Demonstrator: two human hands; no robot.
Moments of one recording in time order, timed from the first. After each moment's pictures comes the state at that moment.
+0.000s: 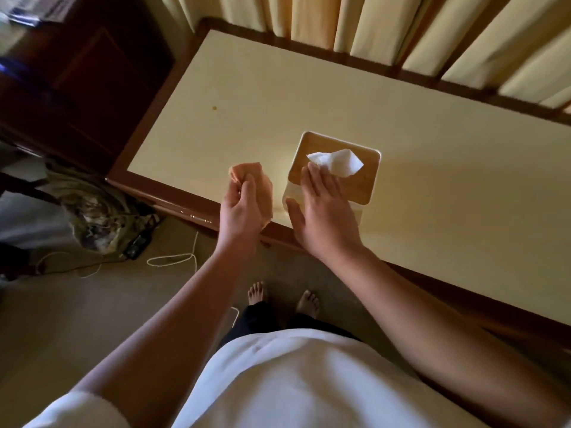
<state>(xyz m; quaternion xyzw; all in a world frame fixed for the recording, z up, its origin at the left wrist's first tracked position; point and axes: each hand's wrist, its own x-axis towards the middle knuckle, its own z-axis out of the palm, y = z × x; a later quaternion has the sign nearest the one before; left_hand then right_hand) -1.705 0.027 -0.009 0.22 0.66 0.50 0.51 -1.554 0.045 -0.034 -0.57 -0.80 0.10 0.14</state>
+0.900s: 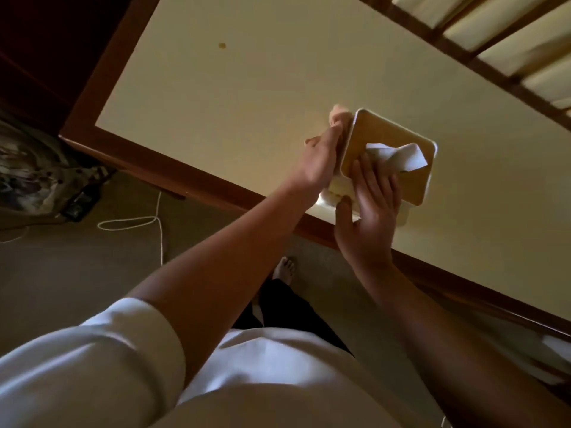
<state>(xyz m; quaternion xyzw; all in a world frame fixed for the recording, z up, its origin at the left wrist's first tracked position) -1.707 0.126 -0.064 0.28 0.52 0.35 0.72 -1.577 0.043 -0.073 -0.62 -0.73 0.04 0.27</state>
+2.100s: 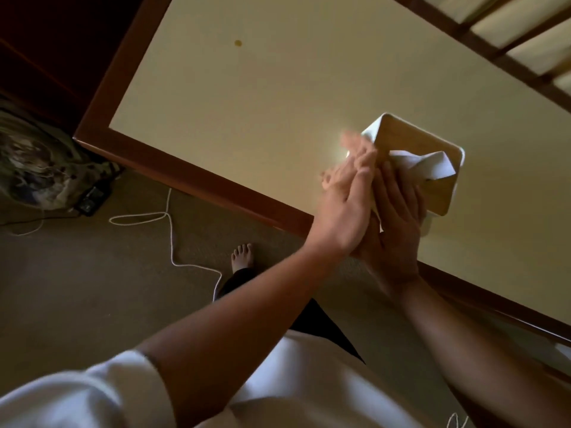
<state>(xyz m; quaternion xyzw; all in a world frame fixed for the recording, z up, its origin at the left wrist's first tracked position) -1.700 0.068 -0.035 0.39 0.53 0.41 0.63 -1.565 0.042 -0.074 -0.60 -0.76 0.06 0.24</state>
